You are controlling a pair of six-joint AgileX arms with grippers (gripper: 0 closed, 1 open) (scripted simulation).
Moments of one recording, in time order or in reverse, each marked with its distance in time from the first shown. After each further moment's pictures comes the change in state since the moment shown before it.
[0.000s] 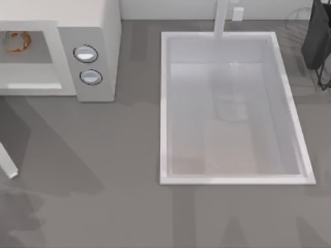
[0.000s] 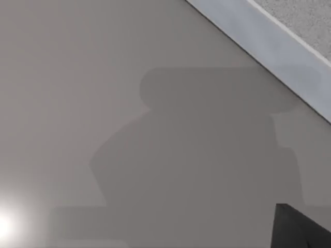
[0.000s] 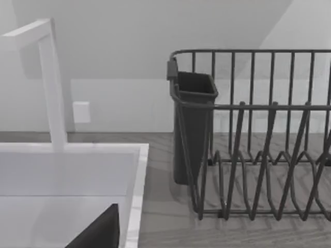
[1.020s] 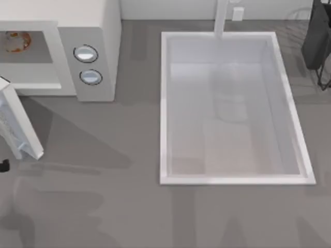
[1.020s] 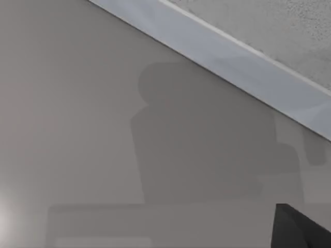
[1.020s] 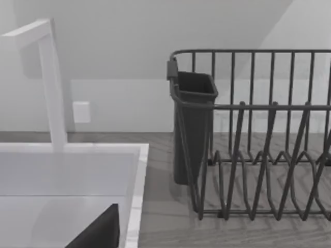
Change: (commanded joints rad) left arm -0.387 -0.194 -0.140 0.035 -0.252 -0.309; right arm 0.000 0.000 0.000 0.000 0.000 0.000
